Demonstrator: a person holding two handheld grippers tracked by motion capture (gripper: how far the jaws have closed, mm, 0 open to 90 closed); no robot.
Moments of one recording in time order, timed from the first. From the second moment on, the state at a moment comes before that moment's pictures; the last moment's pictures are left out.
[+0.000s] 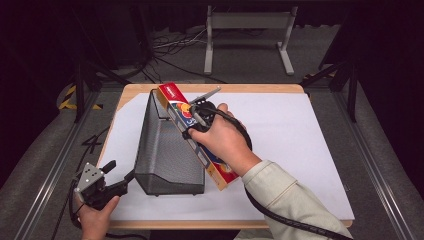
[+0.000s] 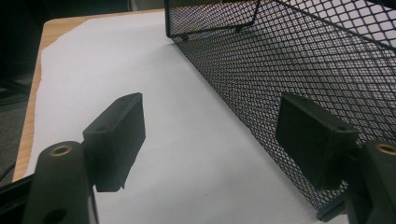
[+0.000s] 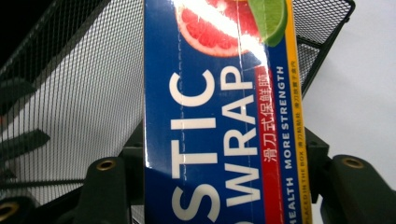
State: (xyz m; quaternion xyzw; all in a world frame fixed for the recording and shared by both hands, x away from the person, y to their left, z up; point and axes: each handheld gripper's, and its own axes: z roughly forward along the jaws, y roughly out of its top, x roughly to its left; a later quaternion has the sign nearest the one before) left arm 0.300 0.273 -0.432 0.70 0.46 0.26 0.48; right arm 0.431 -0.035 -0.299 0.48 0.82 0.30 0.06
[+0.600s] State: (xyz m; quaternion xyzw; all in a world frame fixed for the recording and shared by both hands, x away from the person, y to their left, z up) left arm 0.301 0.272 -0.432 0.71 0.45 0.26 0.48; right arm 0.437 -0.009 -0.312 0.53 0.80 0.27 0.07
